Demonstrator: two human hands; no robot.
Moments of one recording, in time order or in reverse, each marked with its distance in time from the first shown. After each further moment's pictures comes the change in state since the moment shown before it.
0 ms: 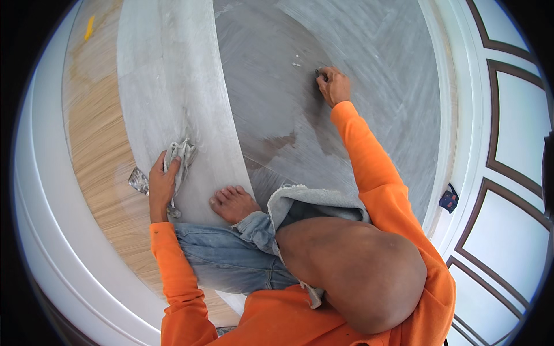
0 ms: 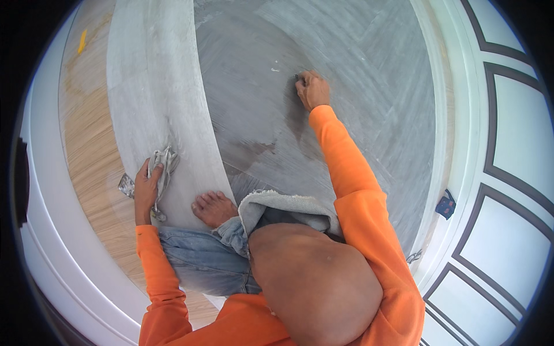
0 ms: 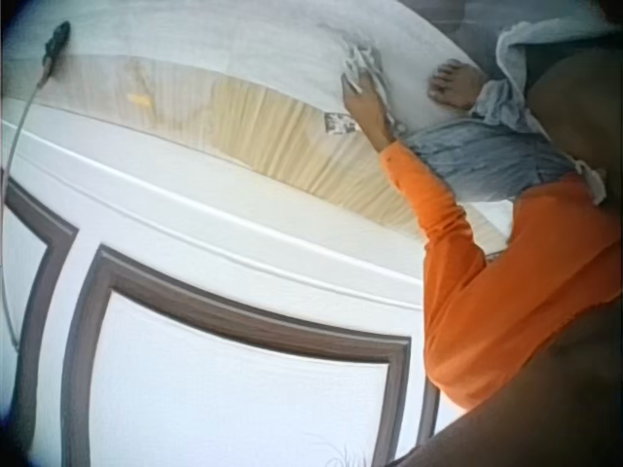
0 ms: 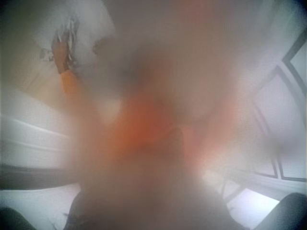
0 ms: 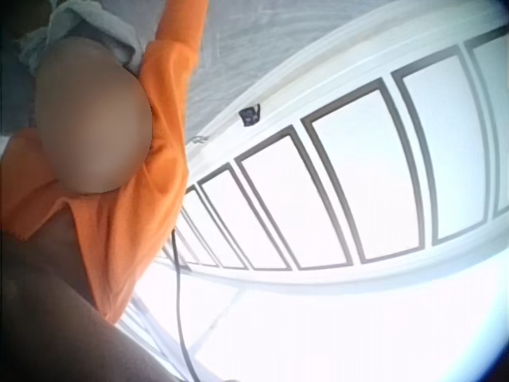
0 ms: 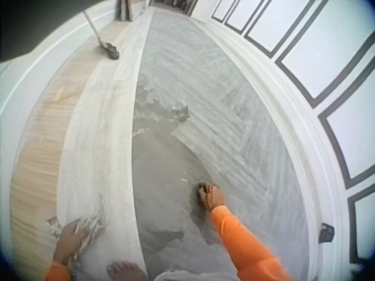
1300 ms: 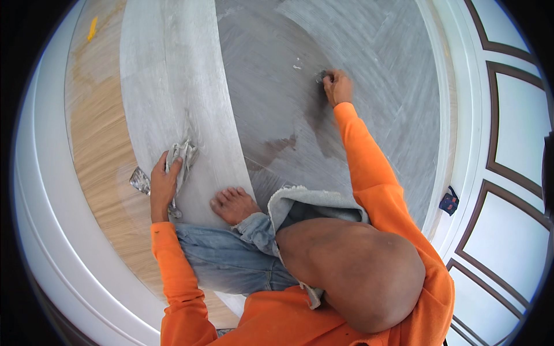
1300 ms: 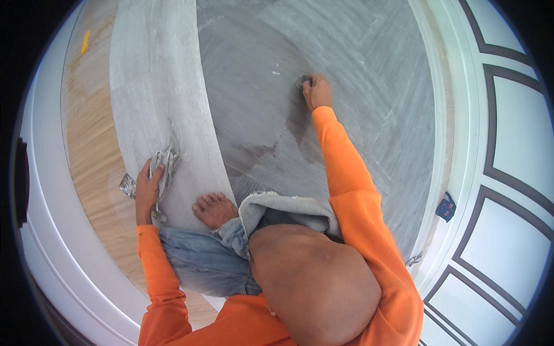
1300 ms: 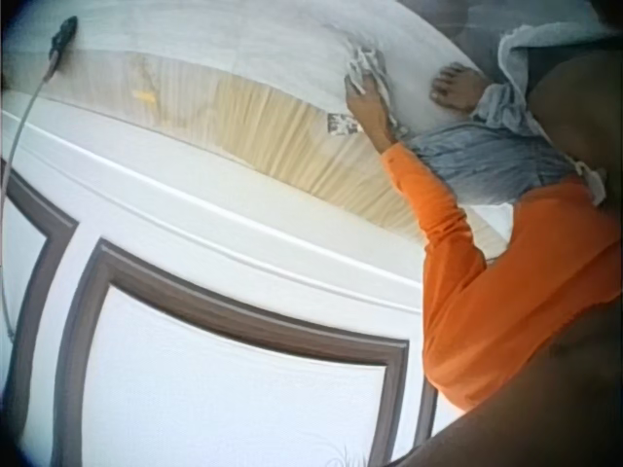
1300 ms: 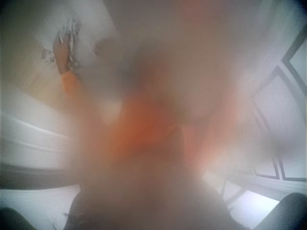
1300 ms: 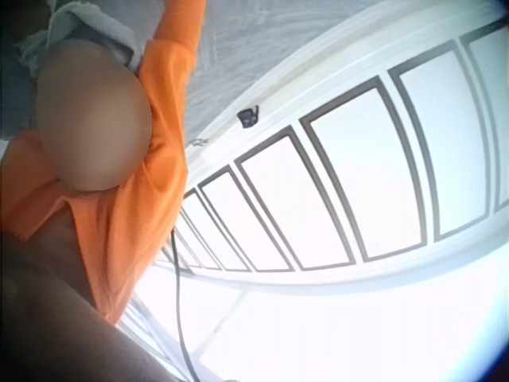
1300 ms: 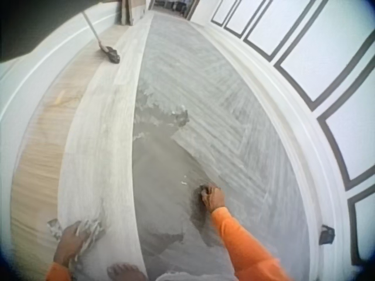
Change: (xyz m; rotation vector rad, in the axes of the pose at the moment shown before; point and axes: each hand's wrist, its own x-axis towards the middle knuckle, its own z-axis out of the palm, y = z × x) left_hand 0.002 0.001 0.003 0.010 -0.003 0.026; right_hand -0.003 0.014 0.005 0.012 0.062 -0.044
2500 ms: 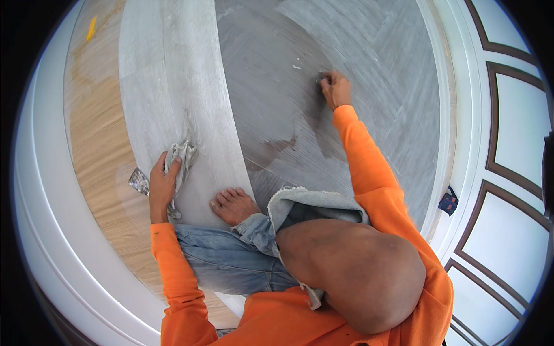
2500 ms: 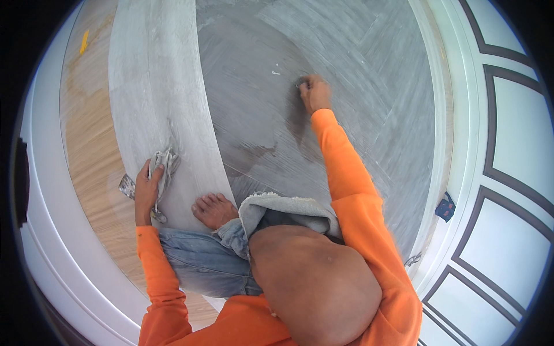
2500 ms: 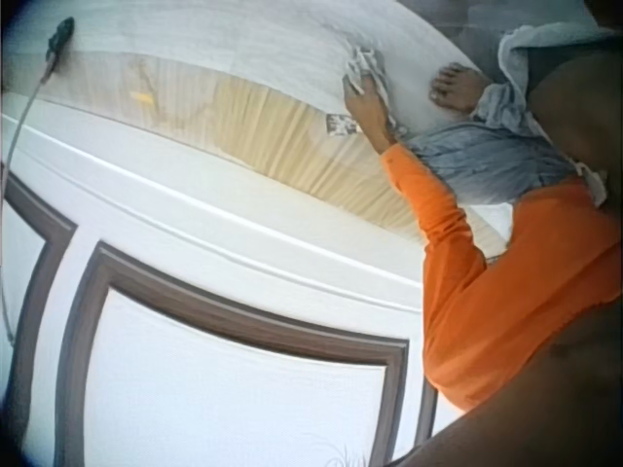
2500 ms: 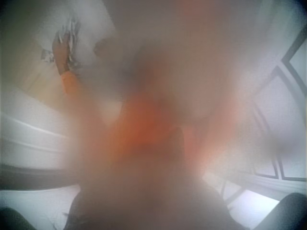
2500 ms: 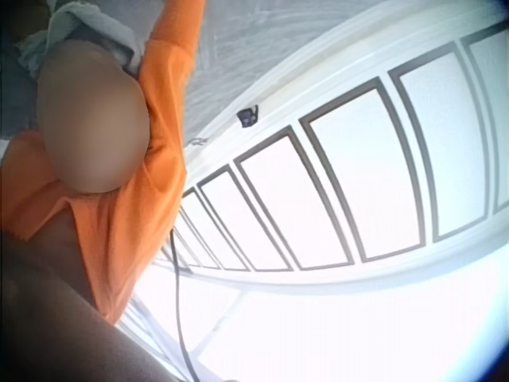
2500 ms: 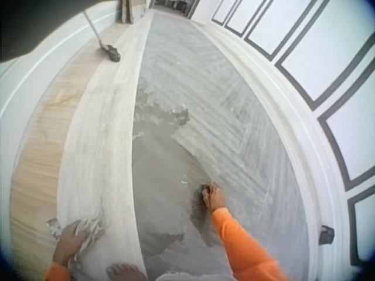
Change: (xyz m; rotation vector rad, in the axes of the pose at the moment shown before) left_hand 0.000 0.004 0.000 0.045 0.014 -0.036; right_hand 0.000 -0.004 -0.003 0.002 -0.005 0.024
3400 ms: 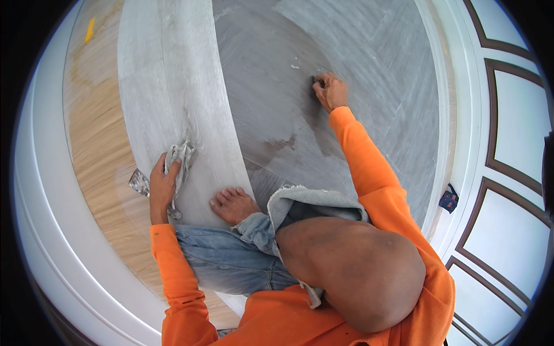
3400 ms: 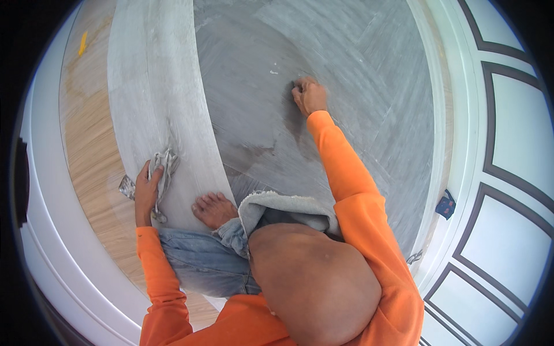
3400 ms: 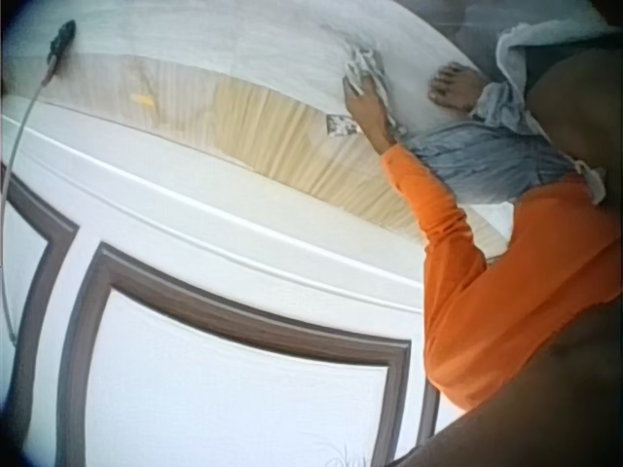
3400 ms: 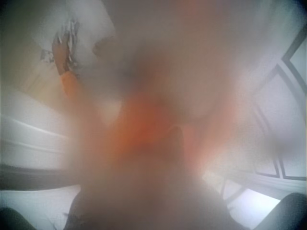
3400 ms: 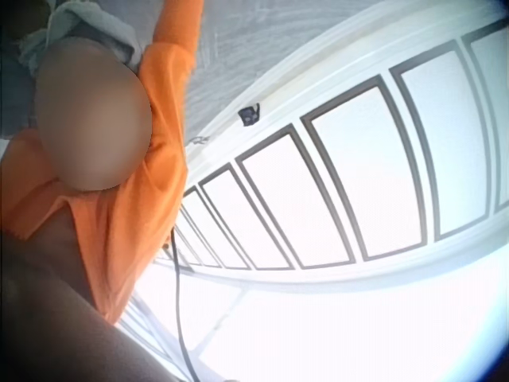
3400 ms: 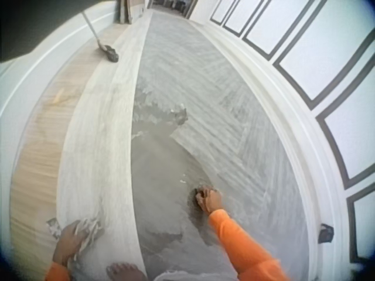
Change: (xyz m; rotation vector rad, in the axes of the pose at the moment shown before) left_hand -0.002 -0.005 -0.002 -0.019 0.001 -0.014; right_hand -0.008 -0.014 -0.002 -0.008 -0.166 0.010
